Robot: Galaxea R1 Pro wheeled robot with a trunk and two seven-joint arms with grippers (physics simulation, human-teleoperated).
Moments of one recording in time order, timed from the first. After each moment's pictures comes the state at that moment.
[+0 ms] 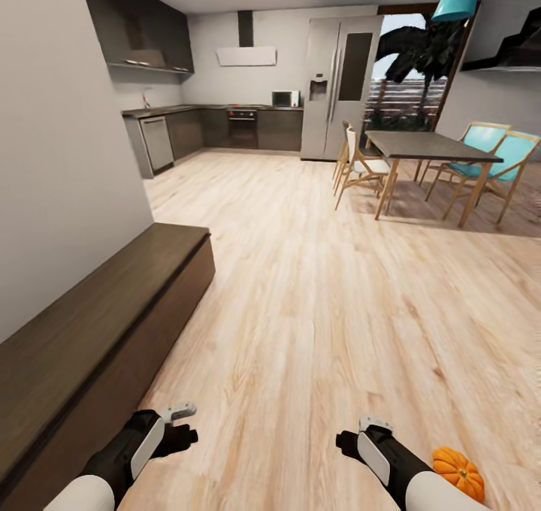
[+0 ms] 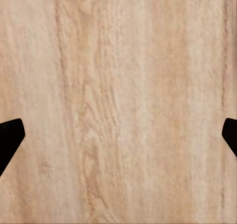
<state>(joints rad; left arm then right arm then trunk) -0.54 0.06 -0.09 -0.57 0.34 0.67 0.09 -0.60 0.00 0.26 -0.33 -0.56 0.35 -0.26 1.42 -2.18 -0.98</state>
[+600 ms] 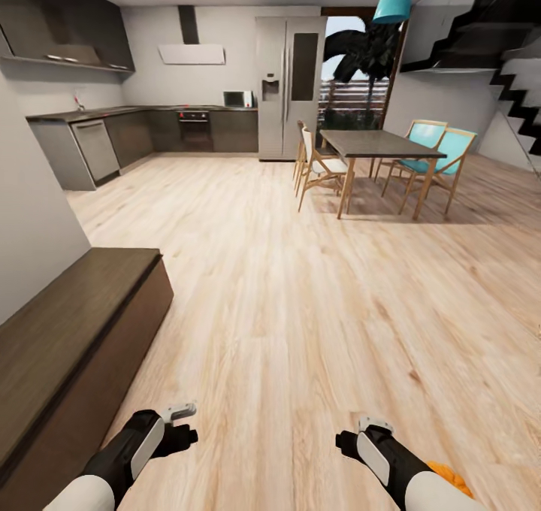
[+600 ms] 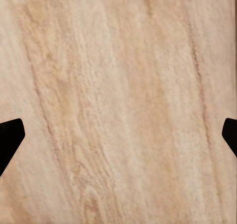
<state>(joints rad) -0.54 0.06 -0.09 -0.57 0.34 0.67 0.09 -0.60 0.00 0.26 -0.33 -0.56 0.35 -0.26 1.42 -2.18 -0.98</state>
